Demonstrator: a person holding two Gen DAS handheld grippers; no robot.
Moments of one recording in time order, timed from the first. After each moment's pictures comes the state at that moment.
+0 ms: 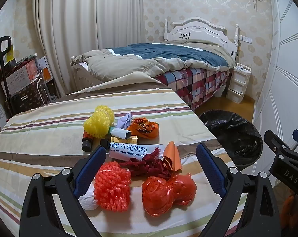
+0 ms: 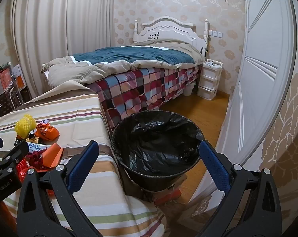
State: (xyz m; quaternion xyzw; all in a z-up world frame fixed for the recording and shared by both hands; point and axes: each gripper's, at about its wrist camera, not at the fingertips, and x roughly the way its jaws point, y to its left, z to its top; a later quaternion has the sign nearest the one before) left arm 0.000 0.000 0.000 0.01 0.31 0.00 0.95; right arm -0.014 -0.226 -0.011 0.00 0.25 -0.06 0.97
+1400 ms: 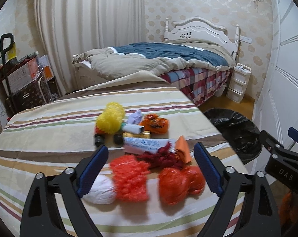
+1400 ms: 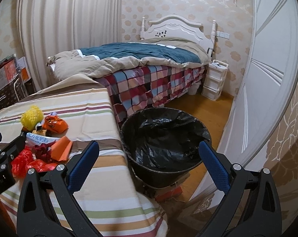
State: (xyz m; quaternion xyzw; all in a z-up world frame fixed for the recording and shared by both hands) left arm -0.014 0.028 0.003 0.00 0.32 0.00 0.95; right arm -0.022 -0.209 -0.021 -0.03 0.26 -0.04 0.96
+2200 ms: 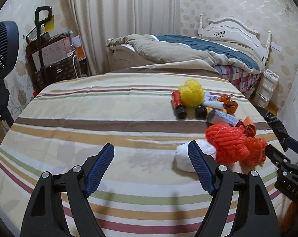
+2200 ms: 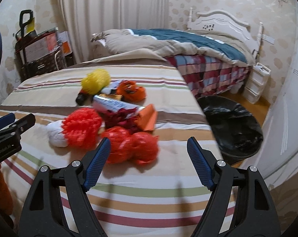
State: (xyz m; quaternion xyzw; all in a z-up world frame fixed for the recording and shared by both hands) left arm -0.062 0.148 -0.022 -0.03 0.34 0.10 0.93; right arm -0.052 -0.092 -0.045 -0.08 0.32 0.11 0.94
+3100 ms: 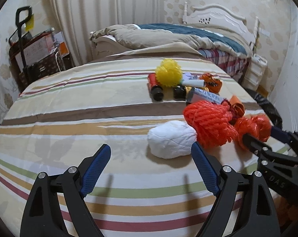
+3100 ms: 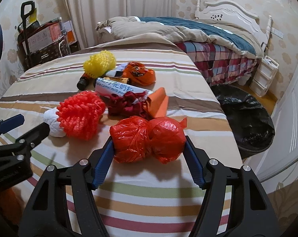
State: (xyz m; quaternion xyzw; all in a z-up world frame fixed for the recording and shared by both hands) left arm -0.052 0.113 -0.041 -0.01 0.38 0.04 0.92; right arm -0.036 -0.090 -0.067 -0.08 0.36 0.12 0.92
